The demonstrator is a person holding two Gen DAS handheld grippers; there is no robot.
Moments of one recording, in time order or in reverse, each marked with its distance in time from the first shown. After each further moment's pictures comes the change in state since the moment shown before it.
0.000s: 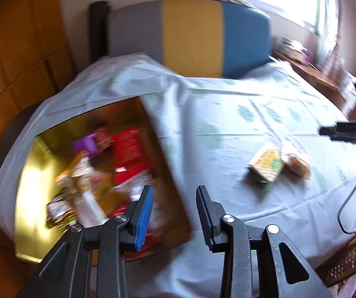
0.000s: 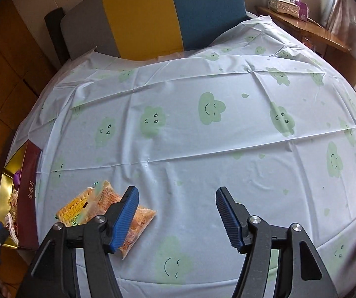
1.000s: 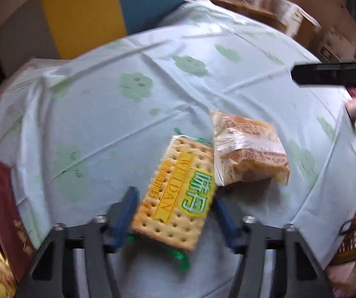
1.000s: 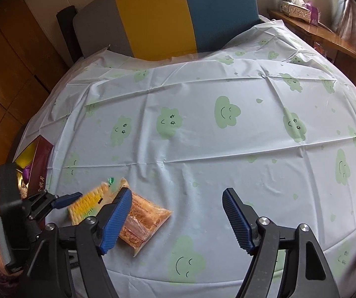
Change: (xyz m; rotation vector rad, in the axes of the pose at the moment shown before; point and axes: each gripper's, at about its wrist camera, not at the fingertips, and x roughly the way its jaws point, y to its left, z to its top) left arm 0.129 -0.128 0.046 0.359 0.218 -0.249; right arm -0.002 0.009 -0.001 -0.027 0.000 0.047
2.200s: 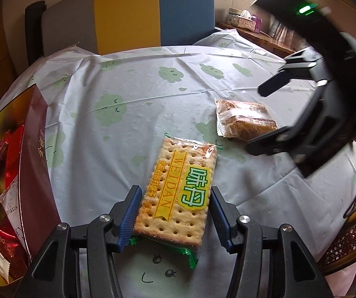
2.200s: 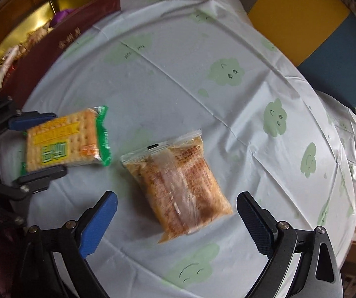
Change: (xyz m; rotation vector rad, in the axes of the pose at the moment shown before) left arm -0.042 -0.001 -0.089 -0.178 -0.167 0.043; right arm 0.078 0.110 -0.035 -0.817 0.315 -0.101
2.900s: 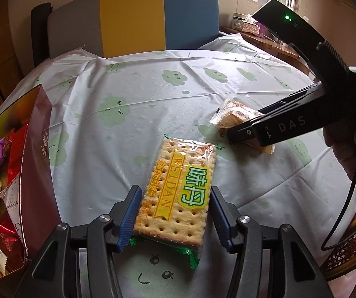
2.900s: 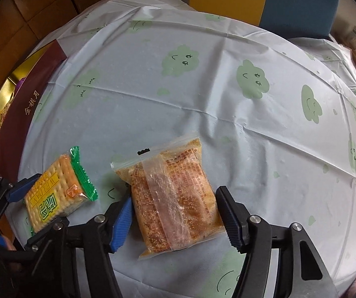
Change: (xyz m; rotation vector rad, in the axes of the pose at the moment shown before) left arm 0.000 -0.003 -0.002 -0.017 -0.030 0.030; right arm 0.001 -0.029 -0.032 0.421 -0.116 0.109
